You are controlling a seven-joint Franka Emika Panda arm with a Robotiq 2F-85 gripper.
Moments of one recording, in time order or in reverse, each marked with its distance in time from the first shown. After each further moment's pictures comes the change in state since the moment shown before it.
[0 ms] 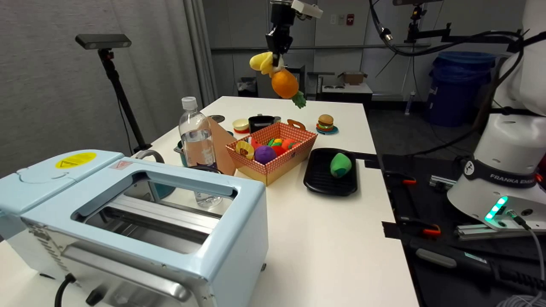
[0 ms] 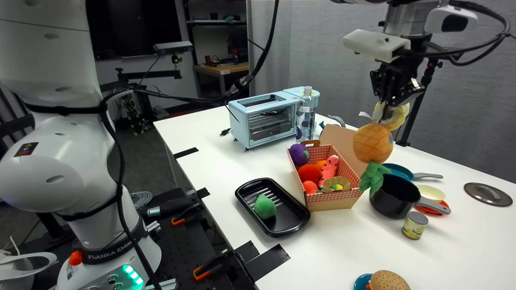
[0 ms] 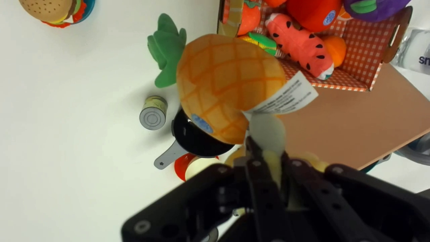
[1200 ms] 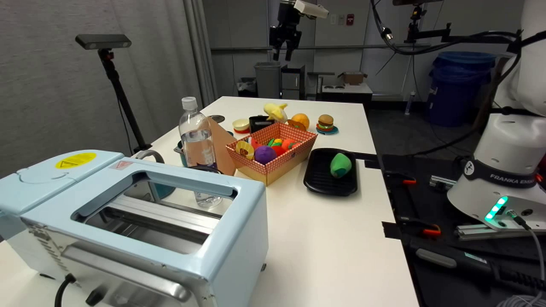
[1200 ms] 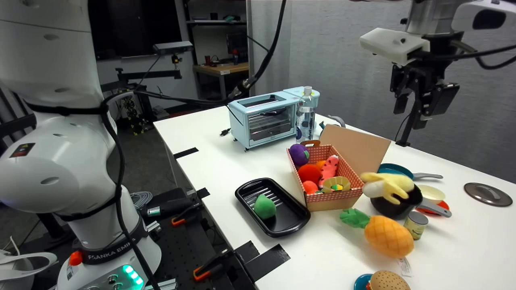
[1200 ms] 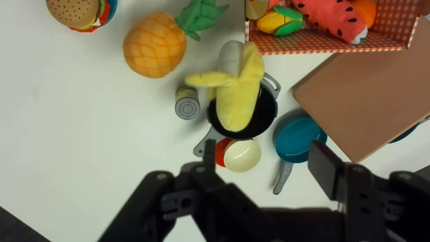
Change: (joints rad) arm -0.041 0.014 -0.036 0.014 0.011 0.037 0.068
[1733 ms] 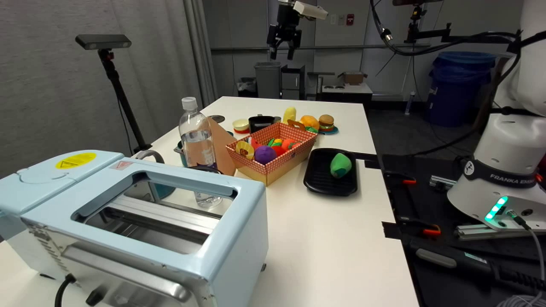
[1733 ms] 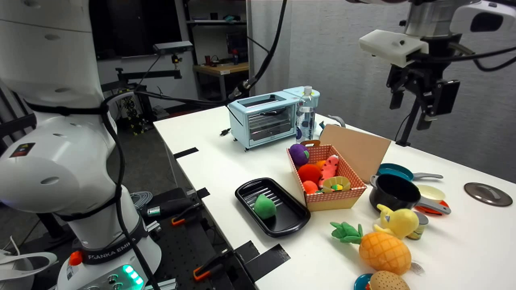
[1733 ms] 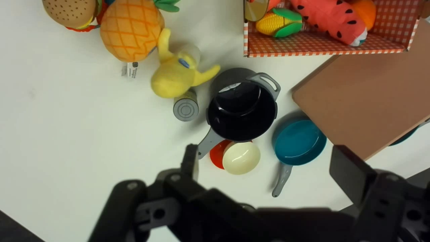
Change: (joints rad) arm 0.000 0.005 0.004 0.000 0.000 0.000 -0.002
